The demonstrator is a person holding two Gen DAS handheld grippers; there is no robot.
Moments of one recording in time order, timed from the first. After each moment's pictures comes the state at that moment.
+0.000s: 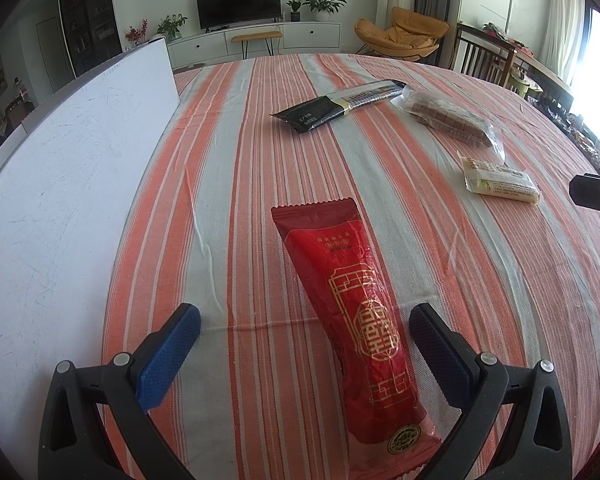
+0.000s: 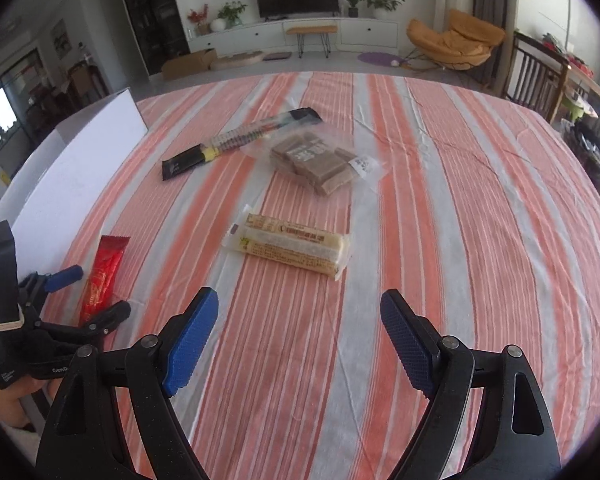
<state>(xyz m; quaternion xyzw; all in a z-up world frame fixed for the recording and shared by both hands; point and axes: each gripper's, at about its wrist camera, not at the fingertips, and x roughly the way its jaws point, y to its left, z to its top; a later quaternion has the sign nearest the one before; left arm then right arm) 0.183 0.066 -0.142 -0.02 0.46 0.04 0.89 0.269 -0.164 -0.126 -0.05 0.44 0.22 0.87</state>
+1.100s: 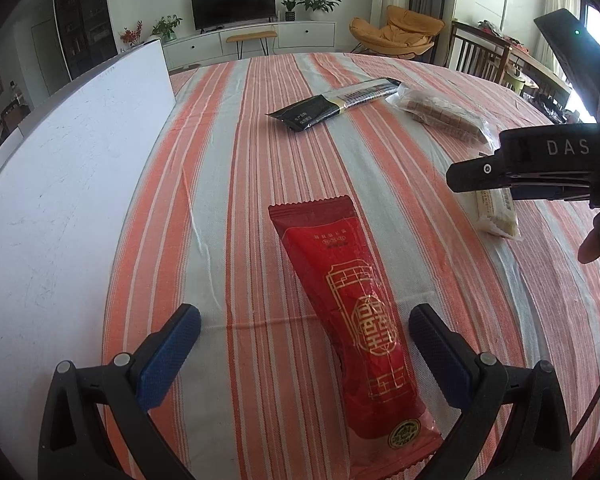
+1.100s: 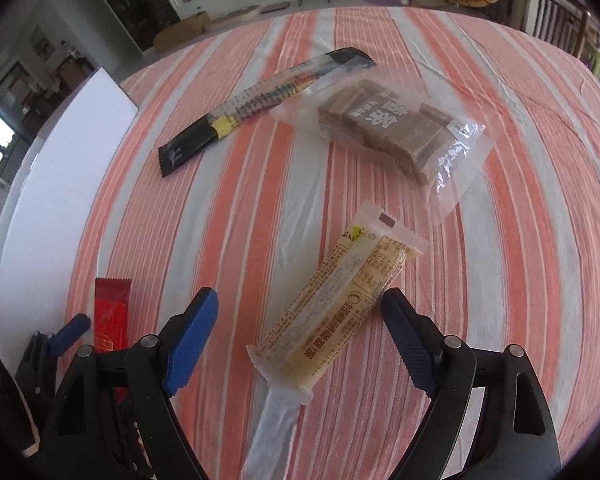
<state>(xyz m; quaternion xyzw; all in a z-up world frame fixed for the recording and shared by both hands) 0.183 0.064 -0.142 -0.01 0.46 0.03 0.89 0.324 -0.106 -0.174 0.02 0.54 0.20 0.82</state>
